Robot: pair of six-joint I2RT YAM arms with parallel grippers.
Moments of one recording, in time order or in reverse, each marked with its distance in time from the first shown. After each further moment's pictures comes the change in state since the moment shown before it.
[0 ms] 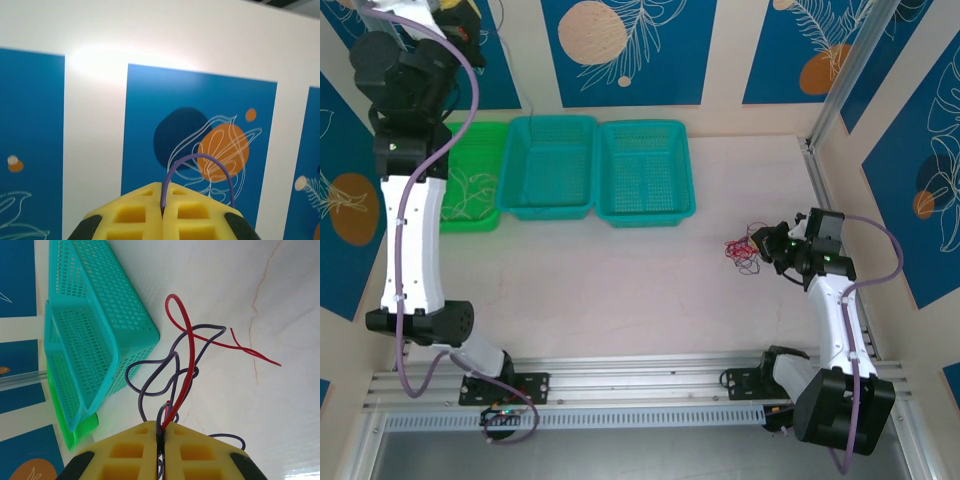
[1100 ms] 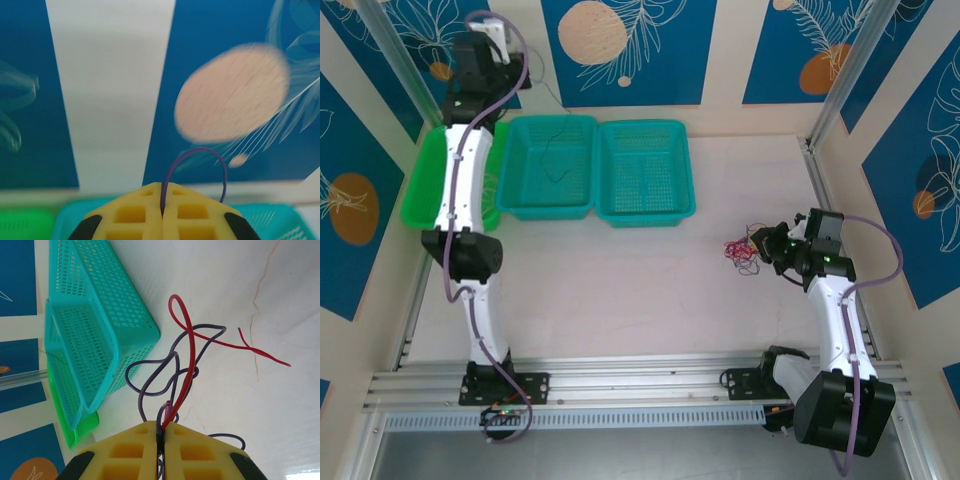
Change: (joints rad) left arm -0.001 0.576 0.344 -0.439 -0.109 0.011; right arm 0.008 -0.008 0.000 -0.010 0.001 0.003
